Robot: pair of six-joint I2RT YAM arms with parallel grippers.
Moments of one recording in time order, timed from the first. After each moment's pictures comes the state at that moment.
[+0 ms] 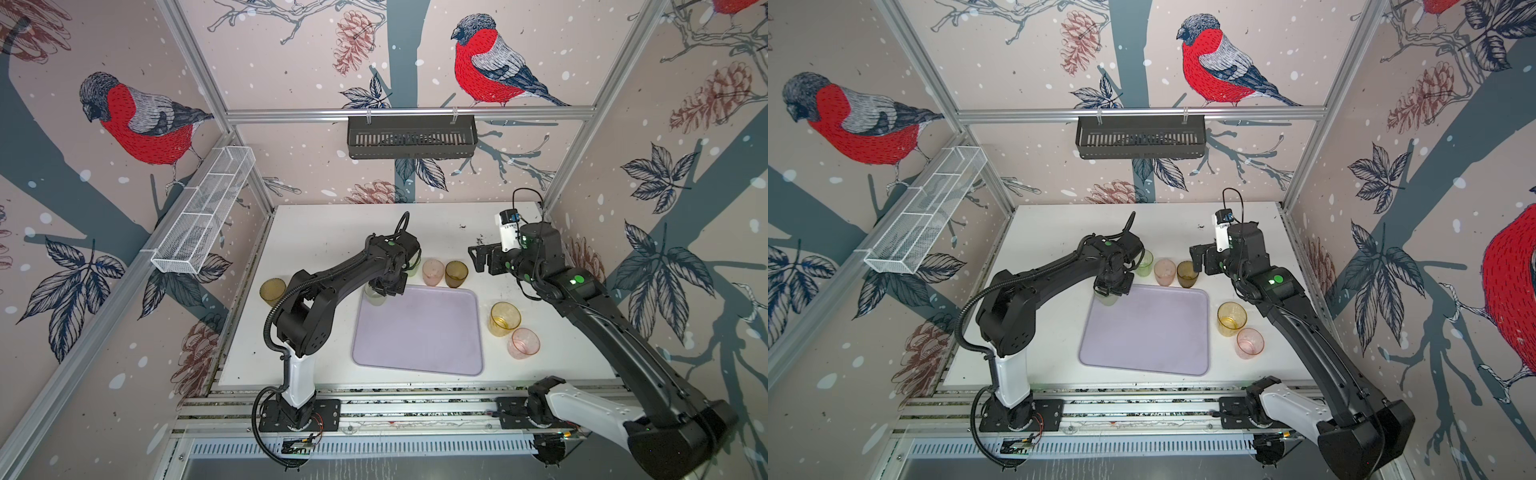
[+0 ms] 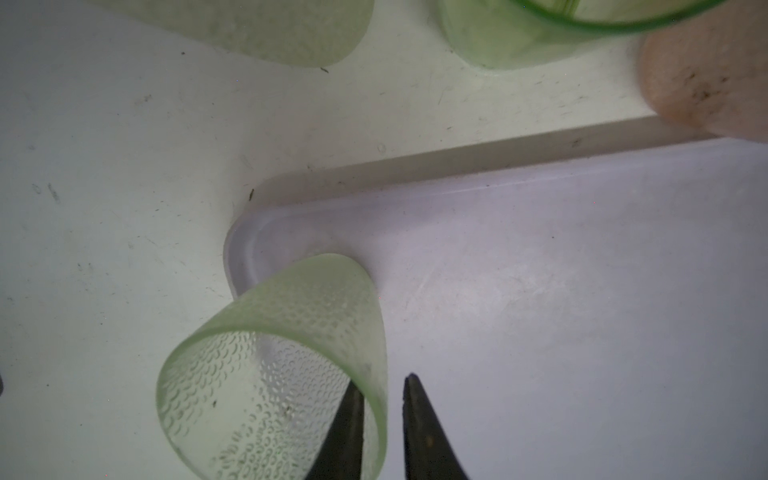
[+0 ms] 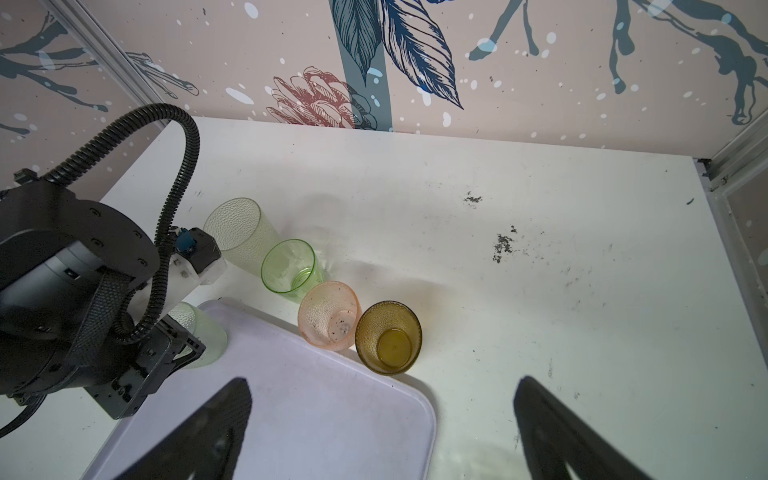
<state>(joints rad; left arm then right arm) -0.68 1.93 1.56 -1.08 -0.12 -0.42 0.41 1.09 1.12 -0.57 -0.02 0.16</state>
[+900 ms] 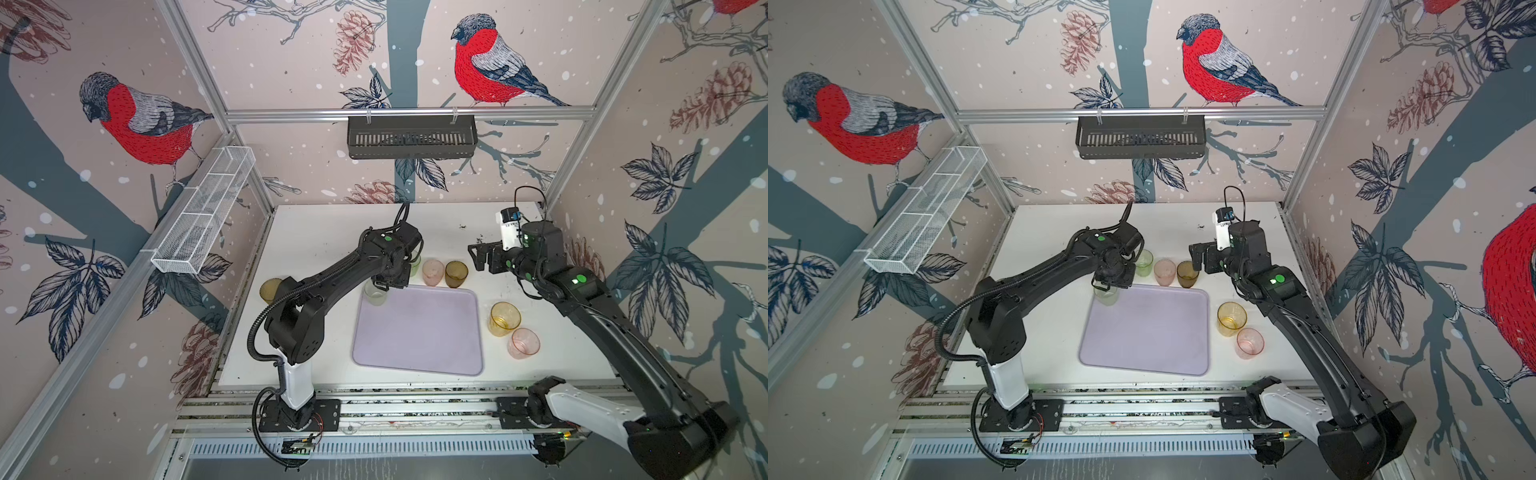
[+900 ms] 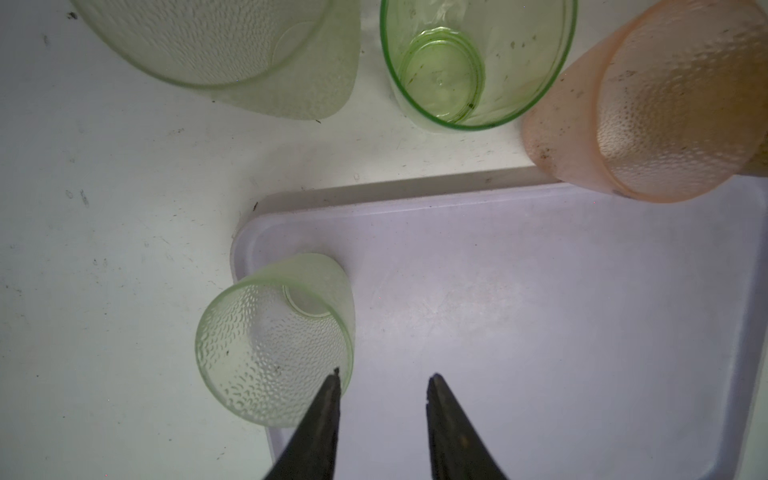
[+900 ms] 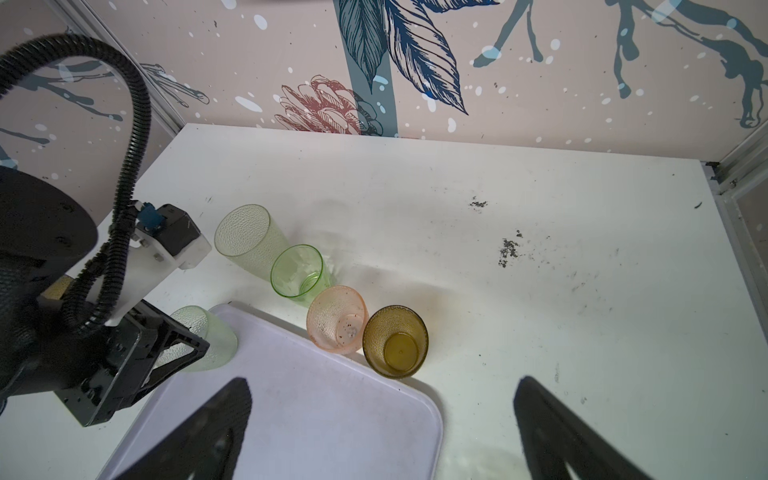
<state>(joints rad) -0.71 1.85 1.63 -1.10 -0.11 -0.50 0.41 1.09 1.14 -0.58 -0.03 0.17</state>
